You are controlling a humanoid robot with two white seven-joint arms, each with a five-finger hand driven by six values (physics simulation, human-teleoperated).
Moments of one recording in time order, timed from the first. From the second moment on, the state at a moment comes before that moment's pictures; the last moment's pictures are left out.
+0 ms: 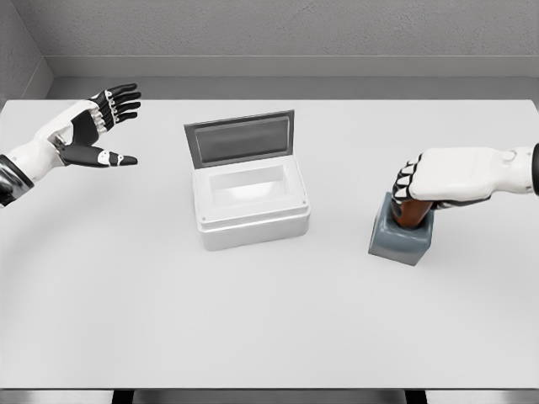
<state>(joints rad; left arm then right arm) -0.51 0.66 -0.41 -1.15 0.68 -0.19 -0.61 -0.87 -1.10 0.90 -1.71 0.28 -0.61 0.61</state>
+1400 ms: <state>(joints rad) -0.52 0.65 -0.41 -1.15 0.68 -0.19 -0.61 -1.00 -0.97 0.89 -1.69 0.27 -0.61 0.61</state>
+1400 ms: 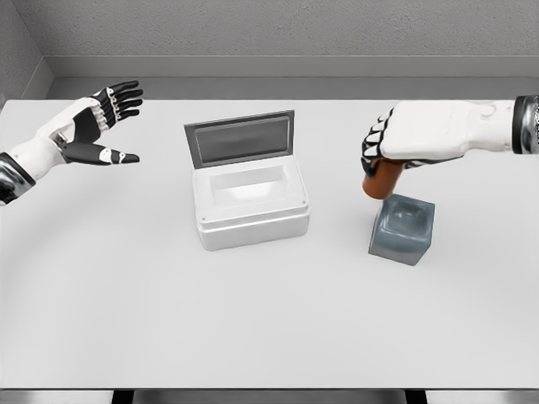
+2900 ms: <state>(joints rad) -0.53 0.64 -0.42 -1.15 0.68 -0.19 -0.61 -1.13 -0.66 0.93 -1.51 0.29 -0.61 0.61</state>
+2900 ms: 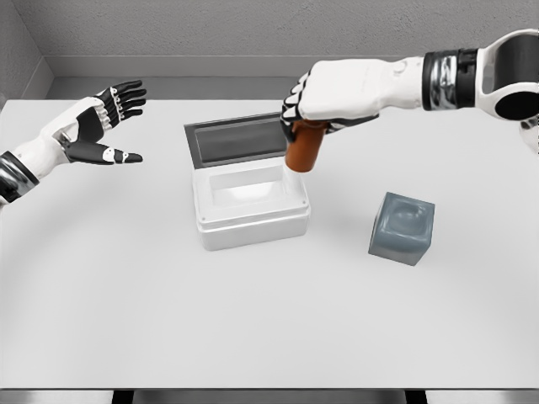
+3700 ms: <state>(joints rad) -0.53 0.64 -0.42 -1.15 0.68 -0.19 -0.61 -1.14 -0.52 0.98 -1.34 0.34 -0.61 0.61</state>
